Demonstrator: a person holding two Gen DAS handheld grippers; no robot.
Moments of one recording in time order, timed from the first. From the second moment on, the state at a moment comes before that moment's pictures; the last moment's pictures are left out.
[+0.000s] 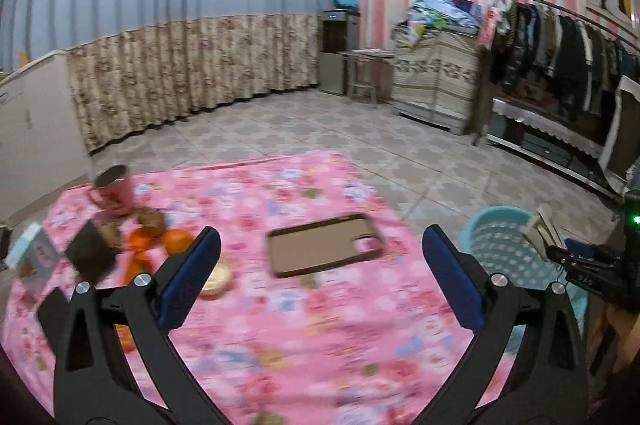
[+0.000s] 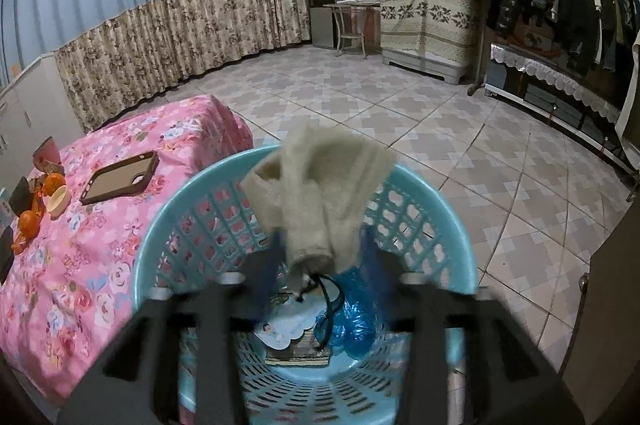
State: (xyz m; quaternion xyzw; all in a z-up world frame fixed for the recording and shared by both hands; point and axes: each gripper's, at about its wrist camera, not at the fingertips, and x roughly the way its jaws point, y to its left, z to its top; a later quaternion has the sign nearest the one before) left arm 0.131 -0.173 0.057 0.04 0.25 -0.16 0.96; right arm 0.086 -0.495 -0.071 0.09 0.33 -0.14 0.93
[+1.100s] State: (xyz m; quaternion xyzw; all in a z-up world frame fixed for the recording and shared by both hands) left arm 0.195 -0.035 -0.029 0.00 0.34 -0.06 0.94; right arm 0.170 -0.297 -0.053 -0.02 0.29 -0.06 0.95
